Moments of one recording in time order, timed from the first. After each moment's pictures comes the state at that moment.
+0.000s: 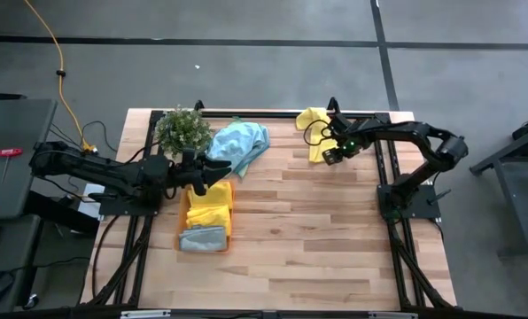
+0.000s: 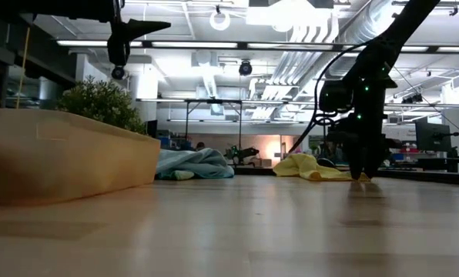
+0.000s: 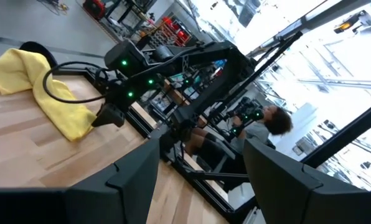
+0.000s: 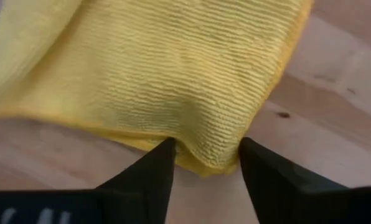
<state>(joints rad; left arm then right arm) 0.01 0.88 0.42 0.51 -0.33 -0.76 -0.75 1.56 0.74 -0.58 -0.03 0.36</state>
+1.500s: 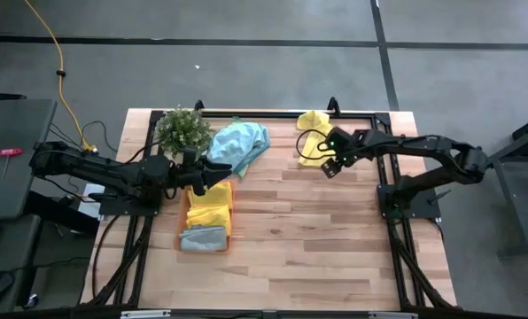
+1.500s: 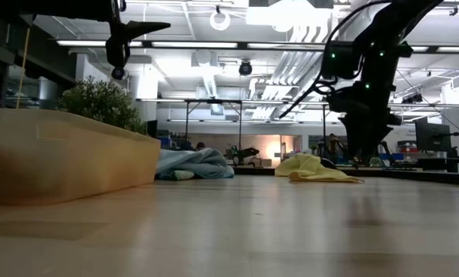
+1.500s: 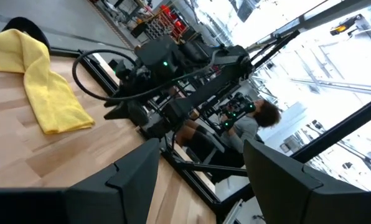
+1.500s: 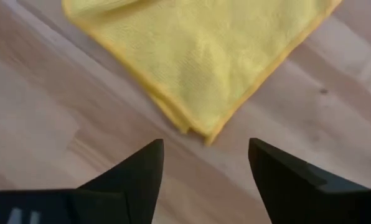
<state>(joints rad) 0.01 0.88 0.42 0.49 -0.29 -0.84 -0.49 1.32 0.74 -0.71 0.08 0.43</state>
